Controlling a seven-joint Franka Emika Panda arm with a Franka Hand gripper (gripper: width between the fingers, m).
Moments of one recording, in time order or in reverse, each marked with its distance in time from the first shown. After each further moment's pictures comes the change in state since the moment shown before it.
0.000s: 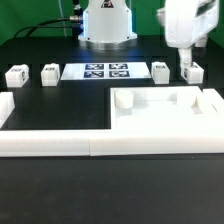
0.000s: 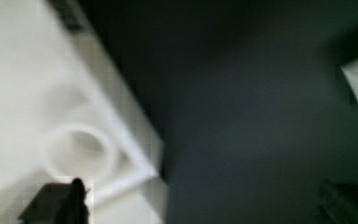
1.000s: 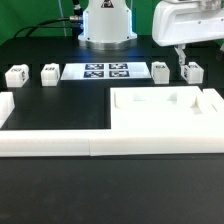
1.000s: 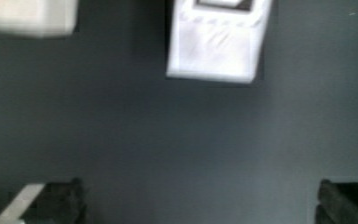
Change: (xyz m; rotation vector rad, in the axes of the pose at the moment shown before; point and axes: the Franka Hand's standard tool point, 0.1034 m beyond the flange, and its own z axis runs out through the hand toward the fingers) arm -0.011 -0.057 0.025 0.046 -0.034 0.889
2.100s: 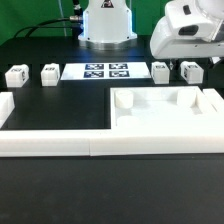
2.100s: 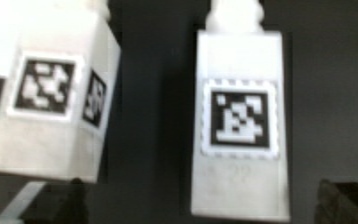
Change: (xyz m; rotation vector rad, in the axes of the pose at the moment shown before) arm -0.020 0.013 0.011 -0.103 -0.663 -0.008
